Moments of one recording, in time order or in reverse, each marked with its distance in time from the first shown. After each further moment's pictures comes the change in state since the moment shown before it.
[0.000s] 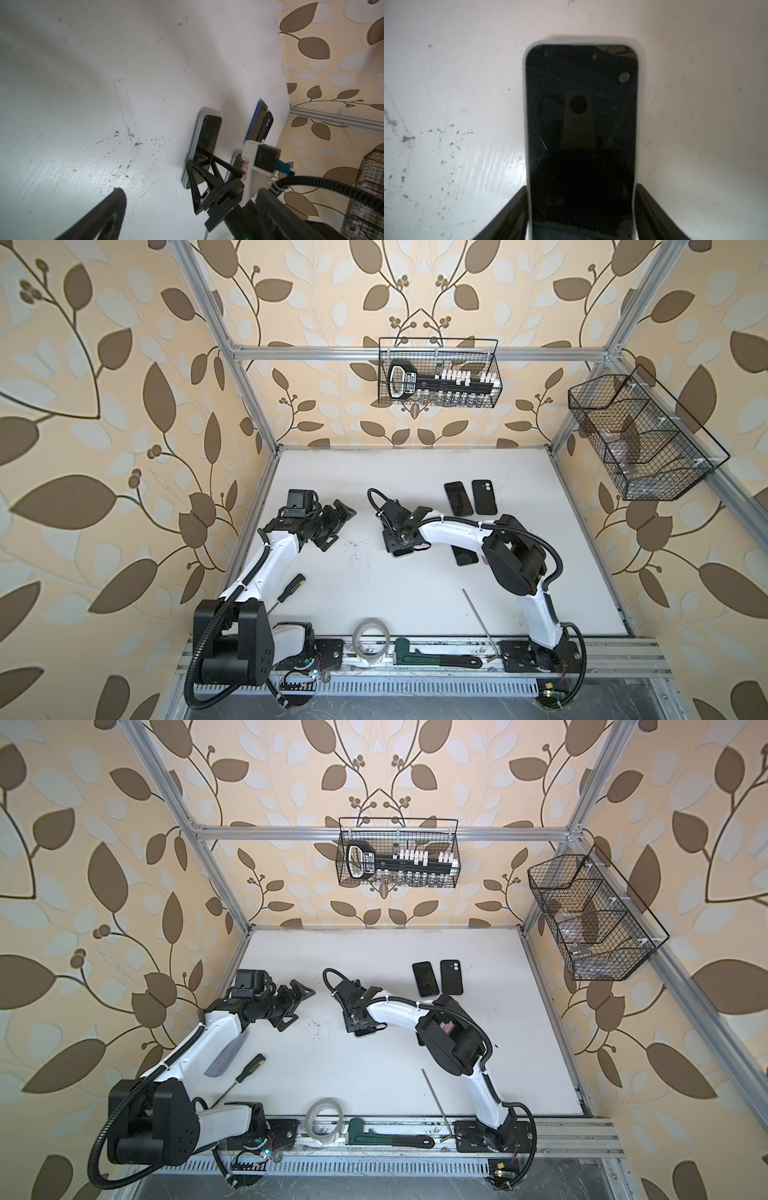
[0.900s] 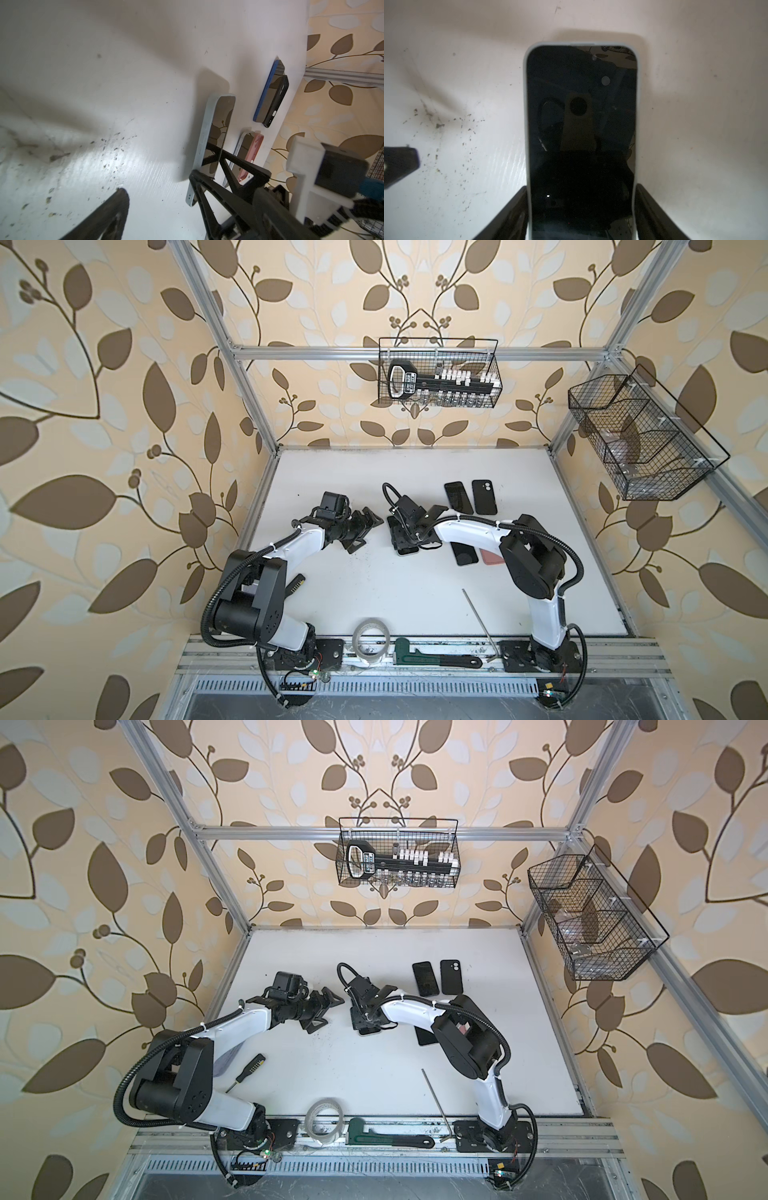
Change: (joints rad) left arm -0.198 0.237 -0.026 0.241 0.043 -0.073; right arm -0.048 -0.123 -0.136 0.087 -0.097 0.000
